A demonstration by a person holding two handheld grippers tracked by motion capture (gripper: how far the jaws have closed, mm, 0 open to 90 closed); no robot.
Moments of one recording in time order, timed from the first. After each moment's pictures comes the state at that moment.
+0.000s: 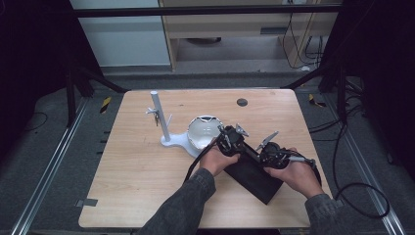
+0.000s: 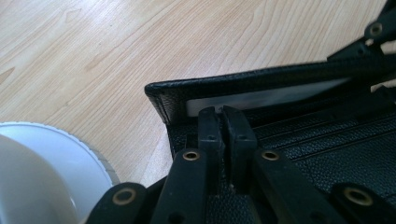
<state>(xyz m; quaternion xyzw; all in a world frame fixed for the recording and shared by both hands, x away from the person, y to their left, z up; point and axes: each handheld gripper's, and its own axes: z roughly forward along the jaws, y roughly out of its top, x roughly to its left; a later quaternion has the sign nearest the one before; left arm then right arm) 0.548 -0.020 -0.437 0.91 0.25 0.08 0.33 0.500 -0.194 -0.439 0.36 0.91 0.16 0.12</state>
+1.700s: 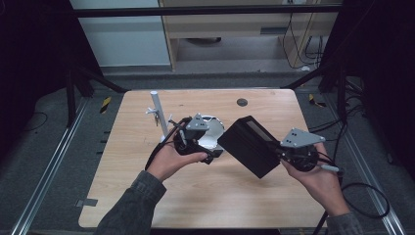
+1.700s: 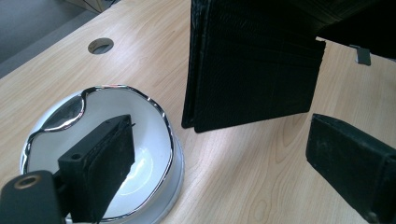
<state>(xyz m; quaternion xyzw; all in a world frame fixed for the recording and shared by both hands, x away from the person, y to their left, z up) 0.502 0.090 -0.348 0.87 0.22 0.12 0.42 0.442 -0.222 -0.351 0.28 0.83 0.38 0.30</state>
